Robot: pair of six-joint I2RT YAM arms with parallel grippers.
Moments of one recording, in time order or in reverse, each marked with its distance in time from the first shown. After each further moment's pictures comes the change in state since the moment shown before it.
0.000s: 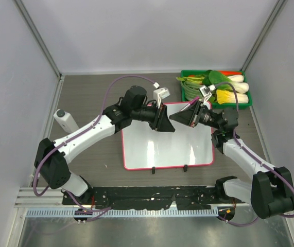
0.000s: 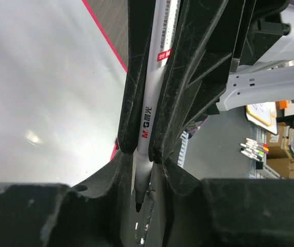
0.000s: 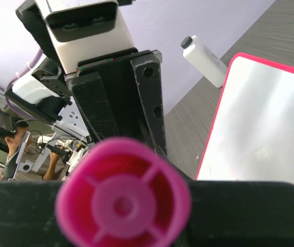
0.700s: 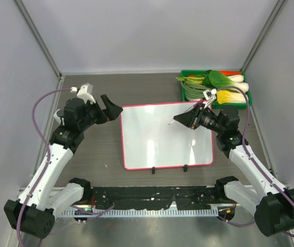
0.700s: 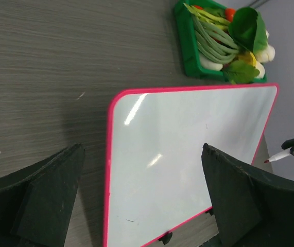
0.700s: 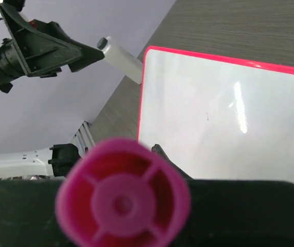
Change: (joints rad) left arm 0.467 -0.538 -0.362 -0.104 -0.501 -0.160; right arm 0.002 -0.183 0.056 -0.622 0.238 -0.441
